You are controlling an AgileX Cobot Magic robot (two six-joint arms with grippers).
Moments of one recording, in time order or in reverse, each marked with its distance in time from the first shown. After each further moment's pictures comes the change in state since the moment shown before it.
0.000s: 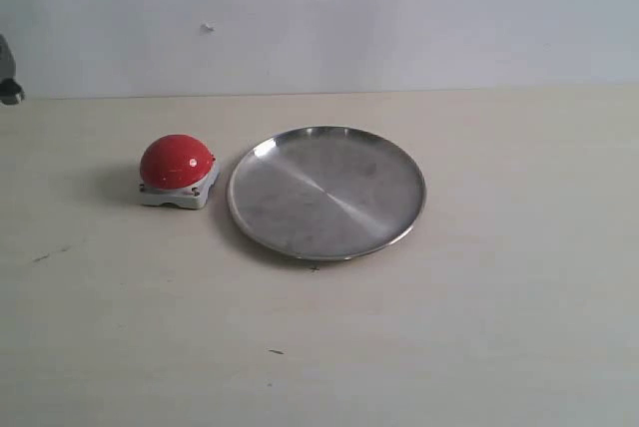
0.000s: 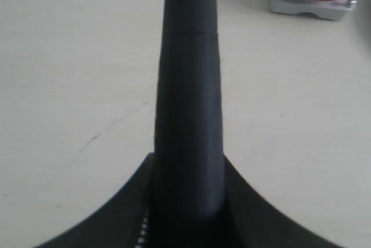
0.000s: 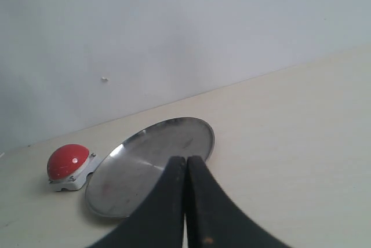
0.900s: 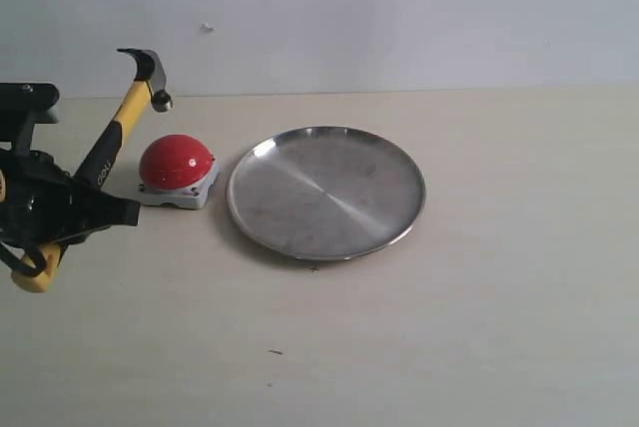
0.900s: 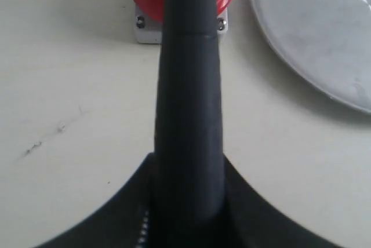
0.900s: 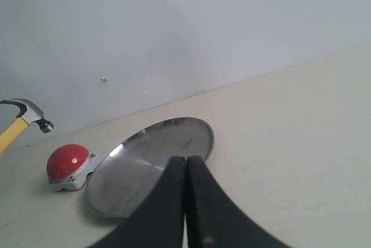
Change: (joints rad) left arm -0.162 0.379 -0.024 0.045 -0.408 -0.137; right arm 0.000 0.000 0.000 0.000 0.000 0.000
